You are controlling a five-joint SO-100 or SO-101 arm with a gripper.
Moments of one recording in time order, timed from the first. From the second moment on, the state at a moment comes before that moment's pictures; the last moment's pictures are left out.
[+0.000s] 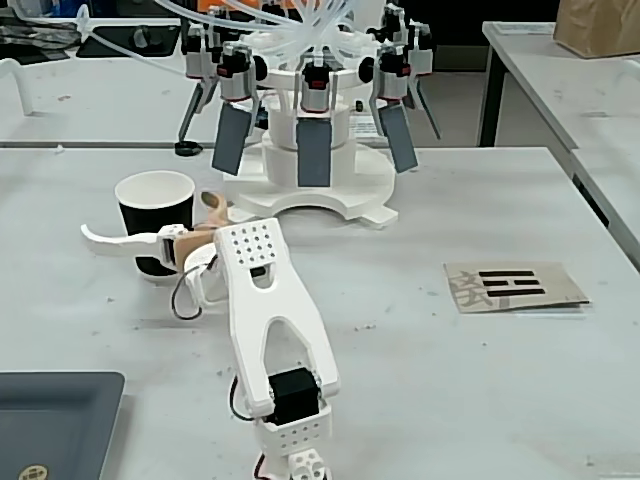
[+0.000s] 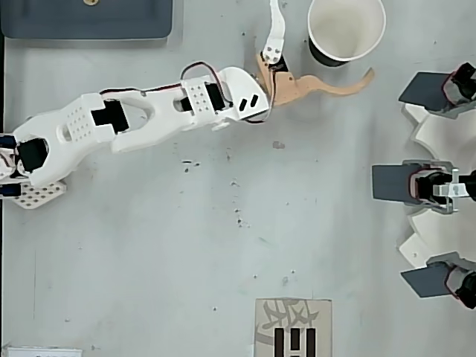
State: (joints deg) arm -24.5 39.3 77.4 -47.6 -86.6
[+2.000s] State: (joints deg) arm -26.5 36.1 69.4 -40.3 -84.9
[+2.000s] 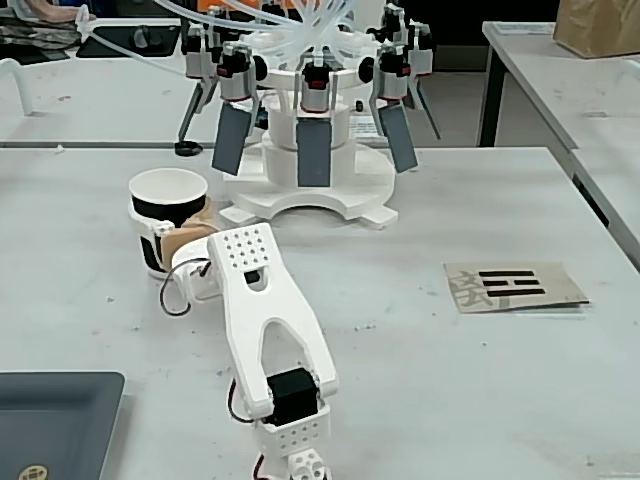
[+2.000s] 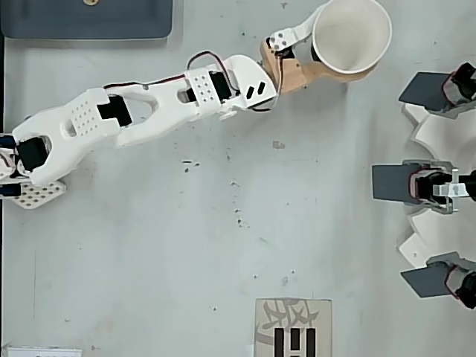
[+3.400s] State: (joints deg) arm -18.8 94.4 124.9 -34.7 -86.2
